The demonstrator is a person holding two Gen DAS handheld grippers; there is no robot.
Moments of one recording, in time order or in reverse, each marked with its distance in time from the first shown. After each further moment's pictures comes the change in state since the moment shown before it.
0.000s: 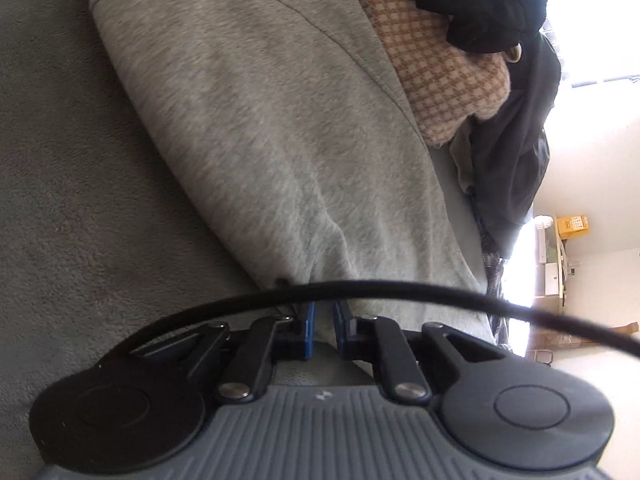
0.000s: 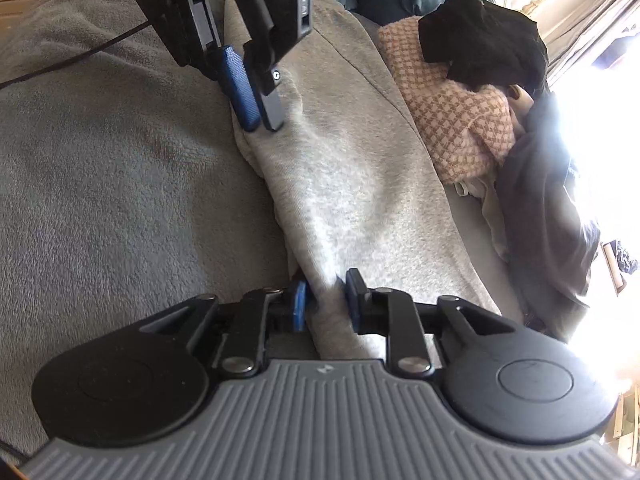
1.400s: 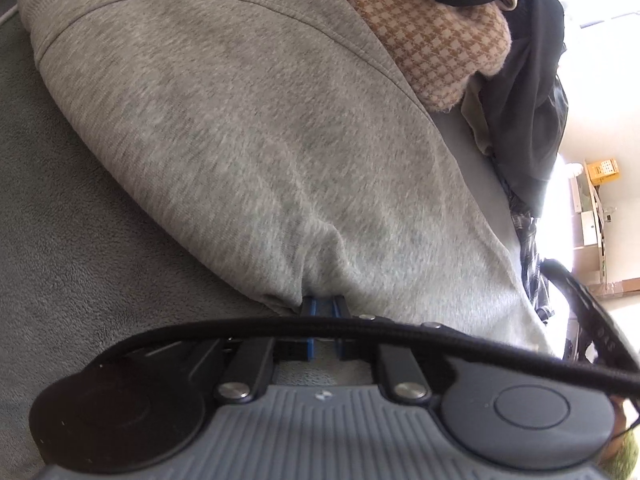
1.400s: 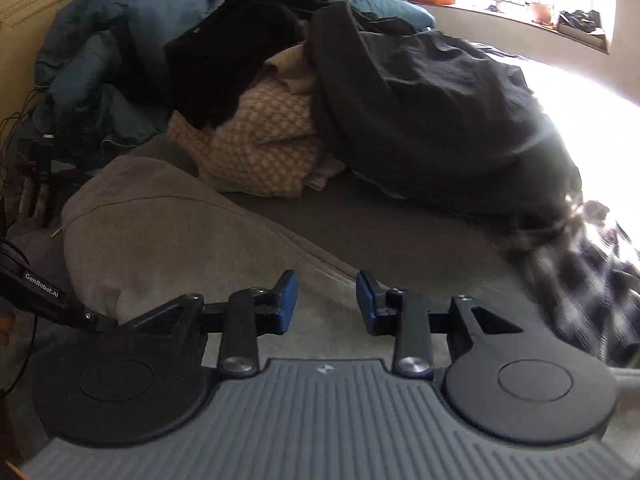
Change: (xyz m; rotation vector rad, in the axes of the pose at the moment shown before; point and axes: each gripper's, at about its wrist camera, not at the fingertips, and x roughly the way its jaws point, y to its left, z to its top) left arm 0.007 -0.035 0.032 0.154 0.117 0.125; right arm 0.038 -0.188 -0.034 0.811 -0.106 0.169
